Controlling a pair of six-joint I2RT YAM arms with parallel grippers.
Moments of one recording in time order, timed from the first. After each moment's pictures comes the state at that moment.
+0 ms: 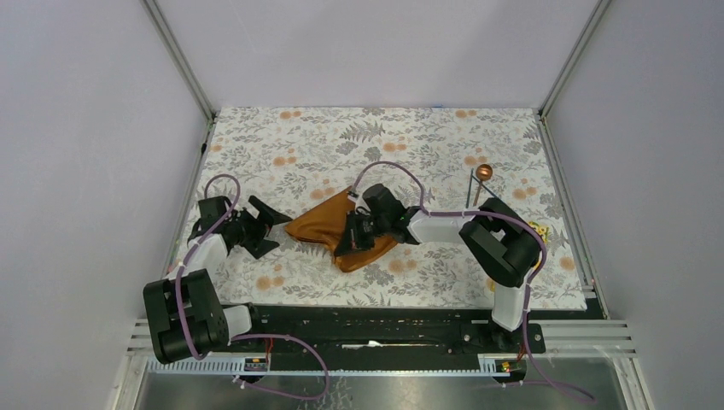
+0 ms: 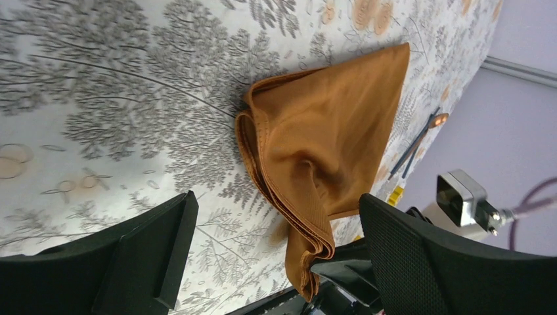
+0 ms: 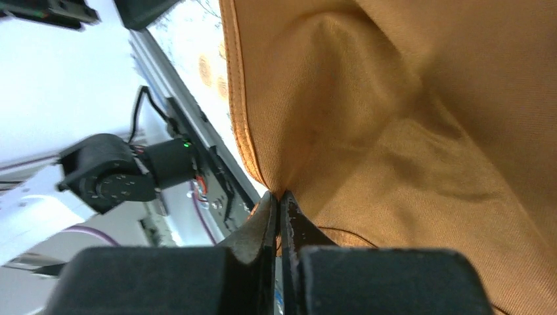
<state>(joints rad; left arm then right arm) 0.29 1.23 0.53 -0.28 0.64 -0.73 0.85 1.89 1.04 0.11 -0.55 0.83</state>
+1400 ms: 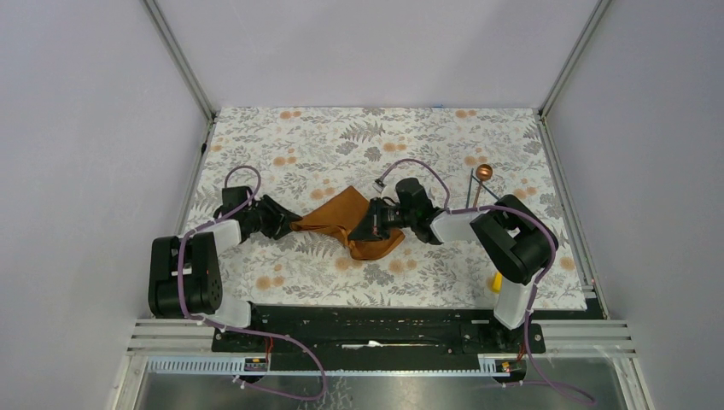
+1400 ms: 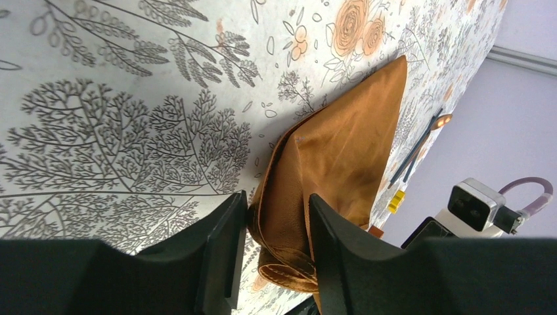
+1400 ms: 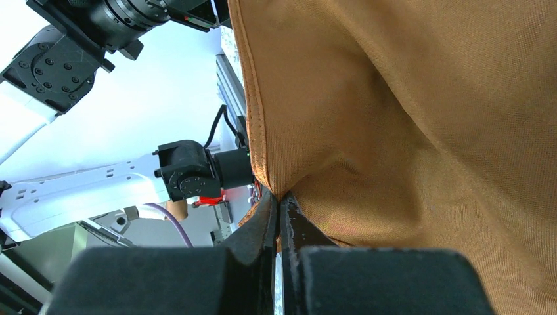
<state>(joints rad) 0.12 1.47 0.57 0.00 0.58 -0.87 0.66 1.84 0.83 0.50 -0.75 1.04</state>
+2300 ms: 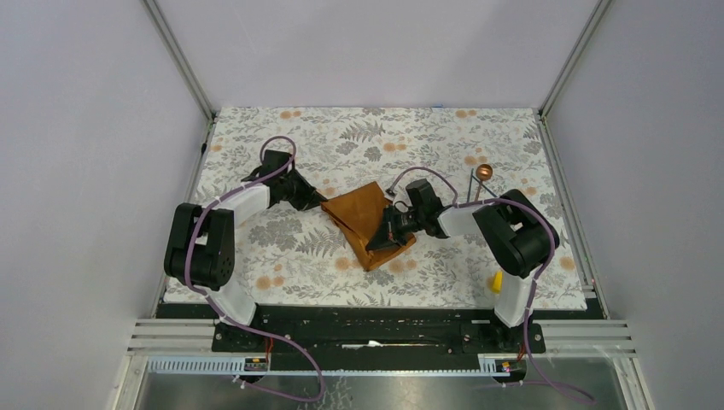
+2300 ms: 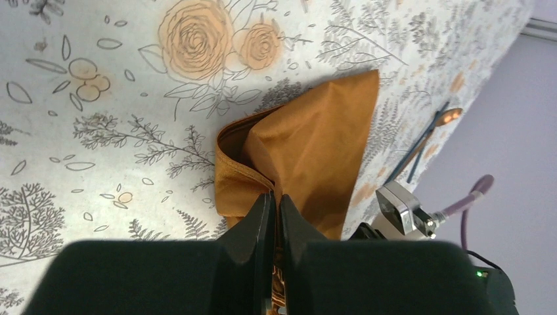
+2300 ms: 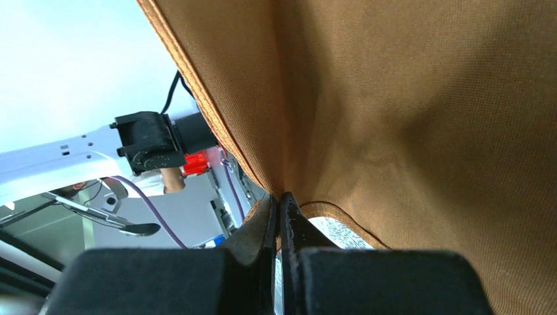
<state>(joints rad) -0.17 1.67 0.97 -0.22 0.39 -0.99 0.56 1.87 0.82 0.25 -0.89 0.87</state>
